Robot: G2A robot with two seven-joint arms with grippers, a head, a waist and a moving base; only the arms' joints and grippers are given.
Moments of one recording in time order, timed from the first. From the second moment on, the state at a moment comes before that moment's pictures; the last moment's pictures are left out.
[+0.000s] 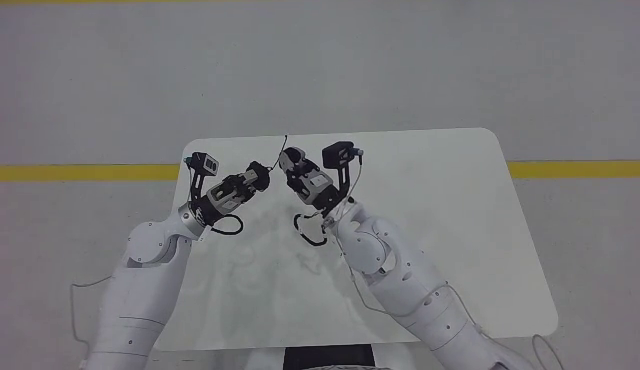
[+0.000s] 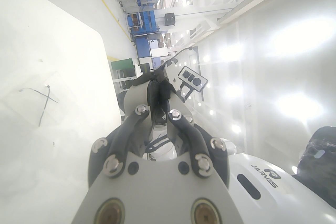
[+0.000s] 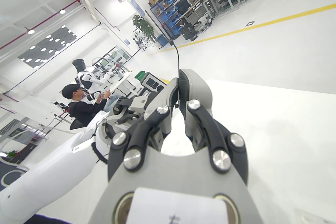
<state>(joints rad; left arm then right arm) 1.45 -1.21 -1.49 -1.46 -0.49 -0.34 -0.95 -1.27 -1.47 0.90 -1.49 -0.75 -0.21 -0.03</state>
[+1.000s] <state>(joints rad) 1.45 -1.21 -1.49 -1.46 -0.49 -0.34 -0.95 -1.28 -1.48 0.89 -1.48 -0.76 -0.23 -0.03</state>
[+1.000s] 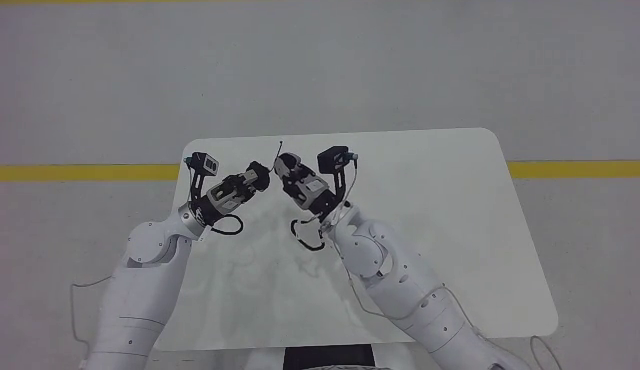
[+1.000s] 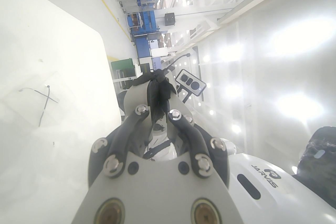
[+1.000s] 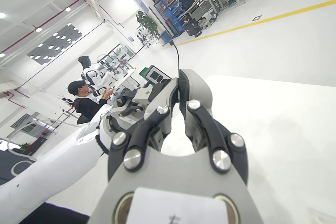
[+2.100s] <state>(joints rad) 1.45 -1.21 -1.49 -1.46 -0.49 -0.34 -0.95 -1.30 -1.48 0.91 -1.50 -0.81 -0.22 -0.02</state>
